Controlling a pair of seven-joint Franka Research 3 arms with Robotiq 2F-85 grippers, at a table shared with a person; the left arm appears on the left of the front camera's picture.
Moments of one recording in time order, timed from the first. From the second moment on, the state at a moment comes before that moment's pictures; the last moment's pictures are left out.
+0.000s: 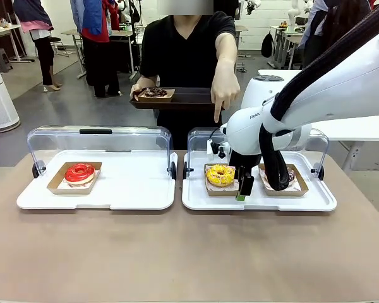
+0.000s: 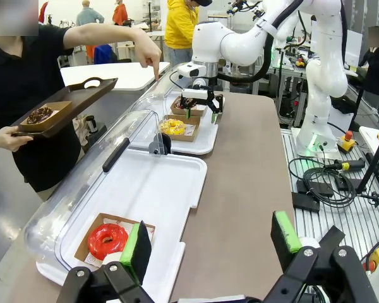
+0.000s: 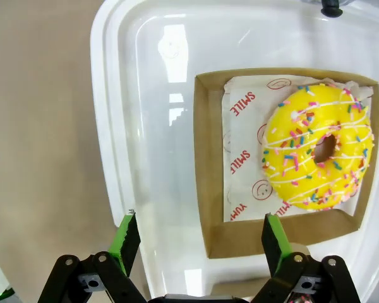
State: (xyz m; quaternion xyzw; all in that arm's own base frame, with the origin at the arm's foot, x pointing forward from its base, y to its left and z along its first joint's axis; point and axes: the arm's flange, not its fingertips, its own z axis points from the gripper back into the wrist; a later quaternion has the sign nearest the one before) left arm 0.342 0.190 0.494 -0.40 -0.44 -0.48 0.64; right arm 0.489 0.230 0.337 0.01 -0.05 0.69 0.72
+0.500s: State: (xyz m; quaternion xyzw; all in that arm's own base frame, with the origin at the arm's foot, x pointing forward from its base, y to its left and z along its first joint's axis) left arm 0.342 0.190 0.494 -0.40 -0.44 -0.48 0.64; right arm 0.494 0.233 0.323 0.01 -0.04 0.69 0.72
